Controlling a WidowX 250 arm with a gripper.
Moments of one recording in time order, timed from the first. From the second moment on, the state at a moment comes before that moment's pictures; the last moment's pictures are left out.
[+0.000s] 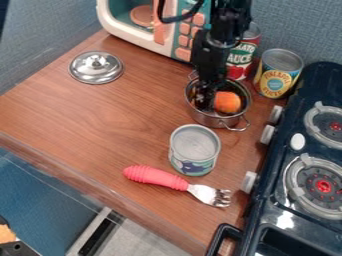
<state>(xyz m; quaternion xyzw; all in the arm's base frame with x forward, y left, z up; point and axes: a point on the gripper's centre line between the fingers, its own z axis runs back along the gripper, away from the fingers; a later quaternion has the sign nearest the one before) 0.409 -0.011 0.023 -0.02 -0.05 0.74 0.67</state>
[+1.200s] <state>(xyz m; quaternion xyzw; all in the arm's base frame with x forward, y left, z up) 0.350 0.090 0.109 -0.10 -0.13 0.80 0.58</state>
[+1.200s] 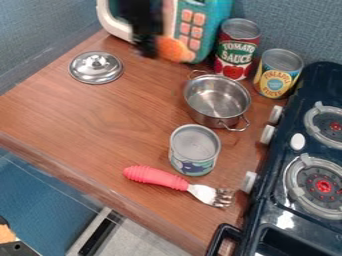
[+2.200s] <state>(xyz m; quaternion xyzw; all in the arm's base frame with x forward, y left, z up) 0.215 0.226 0.020 0.03 -0.13 0.86 0.49</state>
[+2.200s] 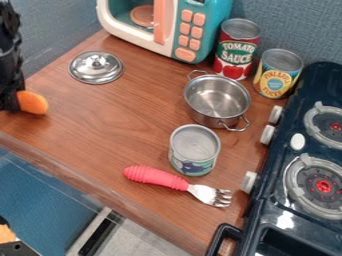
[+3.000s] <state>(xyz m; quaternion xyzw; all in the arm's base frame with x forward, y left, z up) 0.226 0.213 0.061 0.04 -0.11 0.84 0.54</state>
